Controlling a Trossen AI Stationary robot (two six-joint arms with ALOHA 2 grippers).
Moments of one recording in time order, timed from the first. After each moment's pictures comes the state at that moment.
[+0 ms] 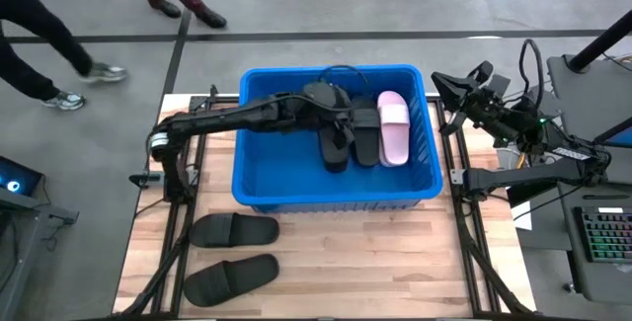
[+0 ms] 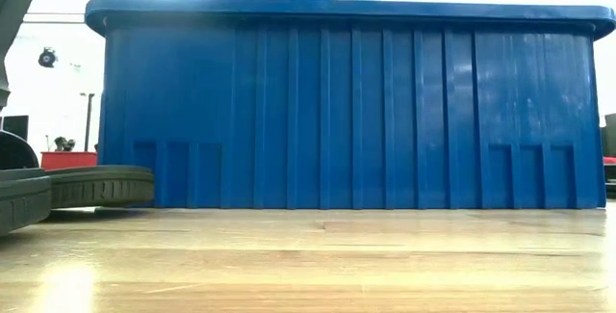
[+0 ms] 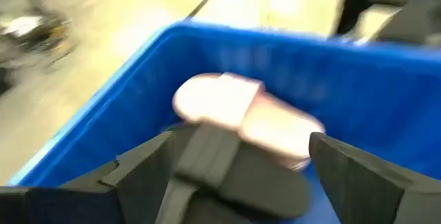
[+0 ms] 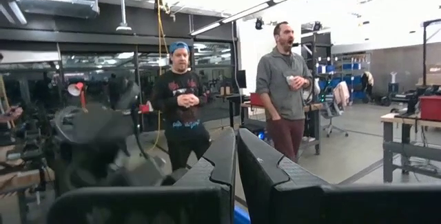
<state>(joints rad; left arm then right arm) 0.17 1.81 1.86 -0.52 -0.31 -0.05 -0.11 0.68 1.03 -0.03 0.44 -0.09</state>
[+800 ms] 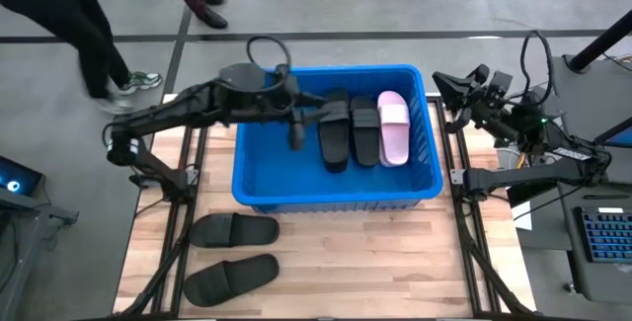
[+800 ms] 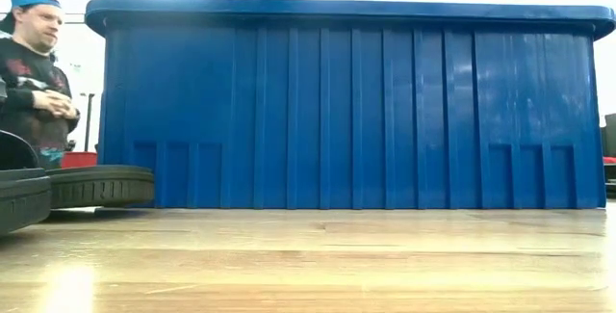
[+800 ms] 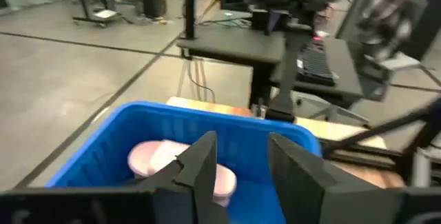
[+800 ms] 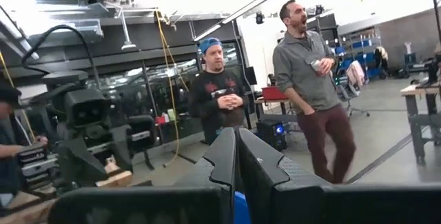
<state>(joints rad) 0.11 1.48 1.84 -0.56 -0.11 -0.07 -0.11 0.68 1.03 -0.03 0.44 0.08</state>
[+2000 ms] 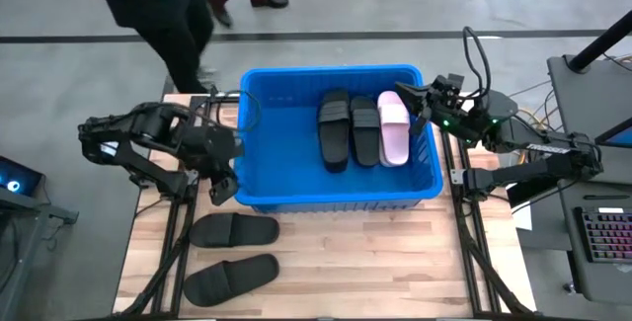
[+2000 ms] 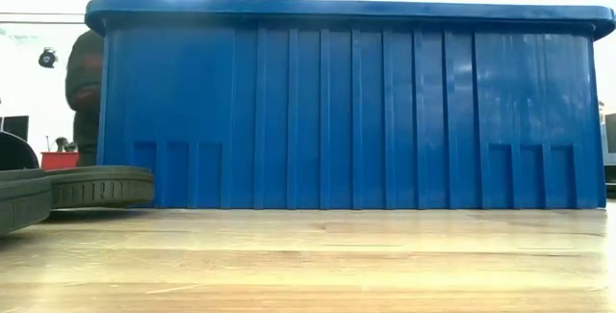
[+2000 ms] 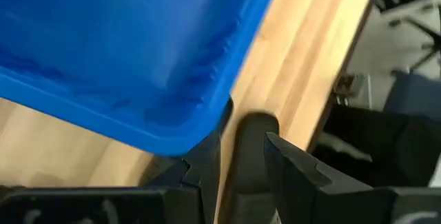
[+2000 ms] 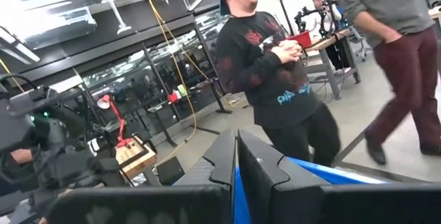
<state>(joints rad) -0.18 1.30 1.81 -1.57 0.05 -0.73 -0.10 0.89 1.02 0.04 0.44 0.34</state>
